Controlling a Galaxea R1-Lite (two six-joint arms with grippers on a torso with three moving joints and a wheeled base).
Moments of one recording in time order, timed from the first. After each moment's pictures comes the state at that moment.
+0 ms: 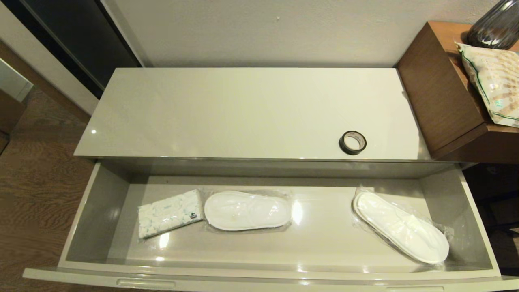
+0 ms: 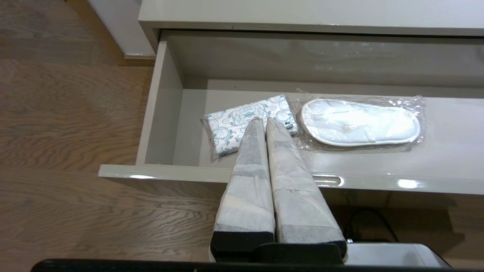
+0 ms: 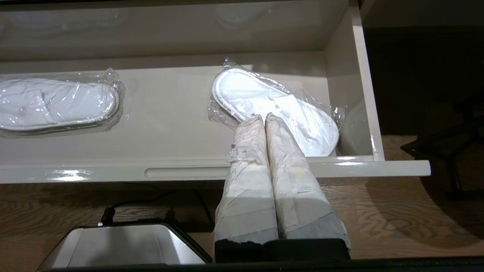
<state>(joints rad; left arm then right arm) 0.00 0.01 -0.23 0.16 0.00 0.01 -0.01 0.02 0.00 -0.01 0.00 -0.01</state>
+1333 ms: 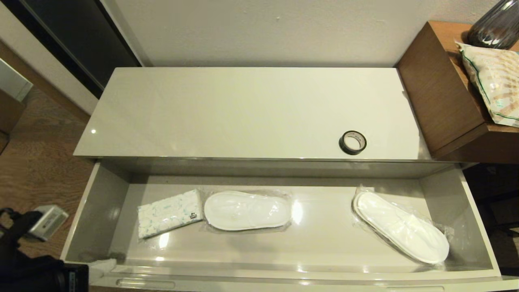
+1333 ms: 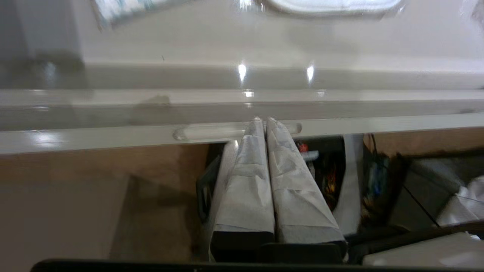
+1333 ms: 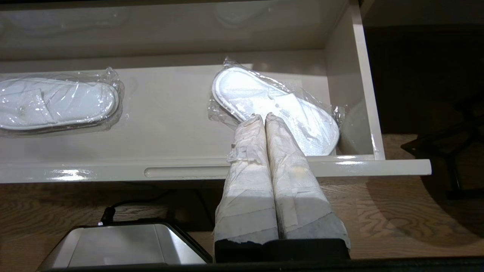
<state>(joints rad) 0.00 1.09 -0.39 0.01 -0.27 -0.08 -0.01 0.02 0.00 -0.01 0.00 -0.01</state>
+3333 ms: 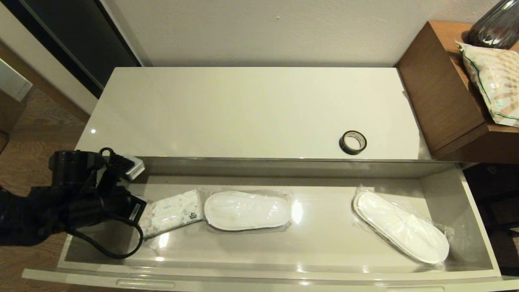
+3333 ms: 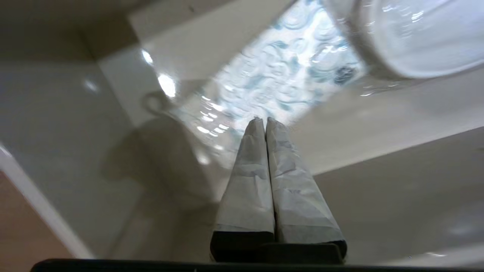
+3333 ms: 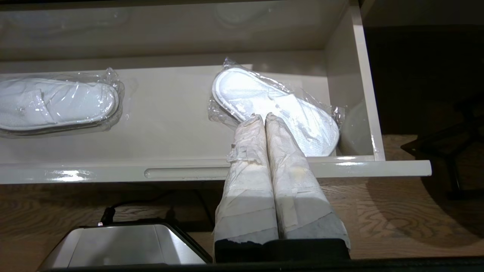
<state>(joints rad) 0.04 1.74 -0.71 -0.38 -0.11 0.48 -0.01 0.02 0.00 -0.01 0.00 -0.01</state>
